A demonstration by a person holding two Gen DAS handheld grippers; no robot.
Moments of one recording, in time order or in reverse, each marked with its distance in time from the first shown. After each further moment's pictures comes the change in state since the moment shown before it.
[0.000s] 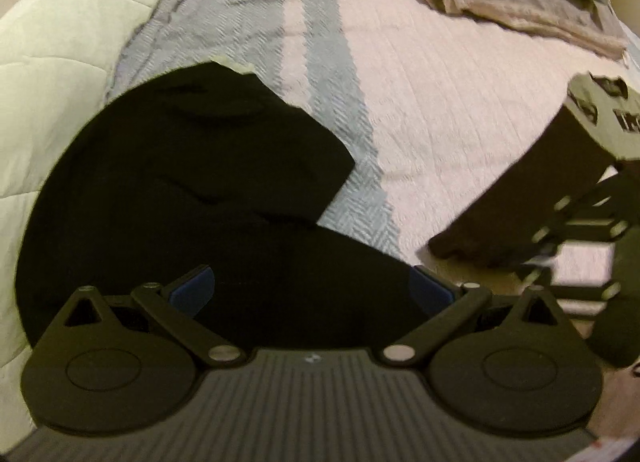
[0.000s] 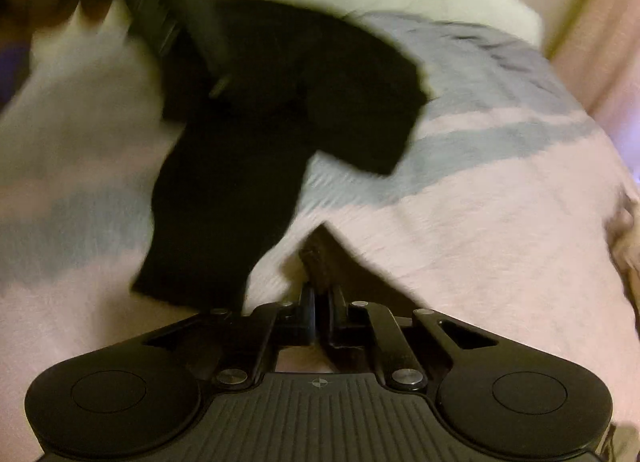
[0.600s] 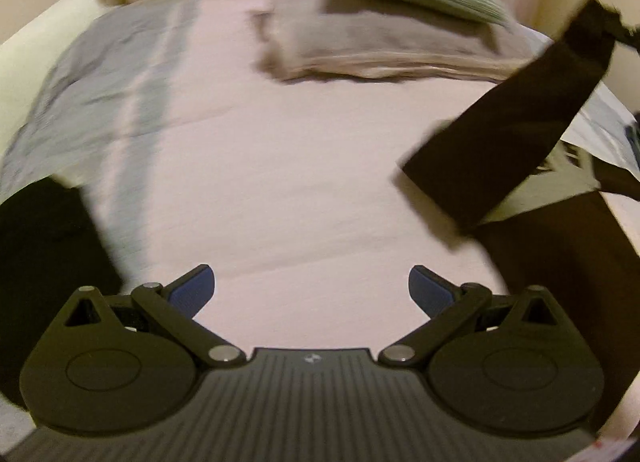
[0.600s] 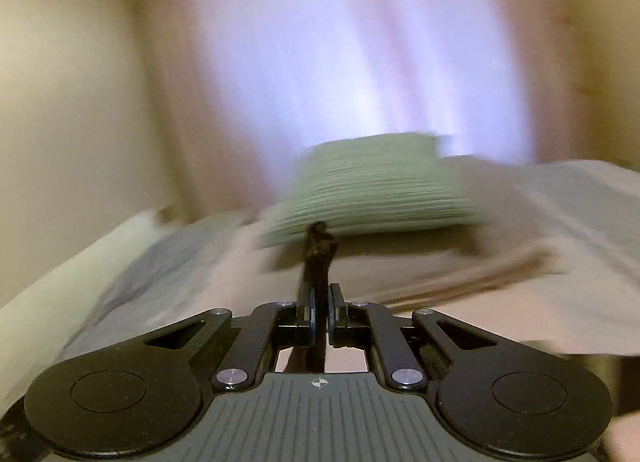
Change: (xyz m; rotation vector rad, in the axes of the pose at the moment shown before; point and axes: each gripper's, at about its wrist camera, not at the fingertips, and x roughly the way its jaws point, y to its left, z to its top) left arm -0.024 -0.254 0.073 0.103 -0.109 -0.172; right arm -0.344 -0.342 -0.238 1.007 -0.531 -0.603
